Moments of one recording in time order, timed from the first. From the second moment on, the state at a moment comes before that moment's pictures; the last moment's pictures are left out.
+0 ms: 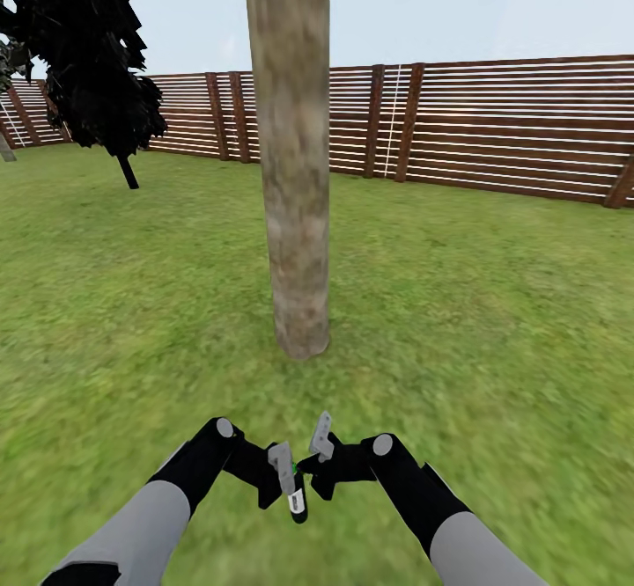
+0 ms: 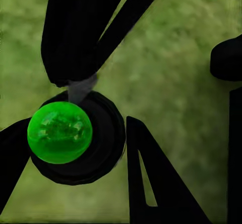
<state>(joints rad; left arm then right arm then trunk) -0.72 -0.09 0.01 -0.52 -0.86 0.00 -1.18 -0.61 0.13 0.31 -0.69 0.46 0.04 0.84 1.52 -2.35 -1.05</state>
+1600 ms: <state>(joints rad) -0.63 0.04 0.34 -0.18 -0.44 -0.07 -0.03 -0.51 -0.02 0.16 -0.04 -0.06 -0.61 -0.29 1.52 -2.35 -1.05</state>
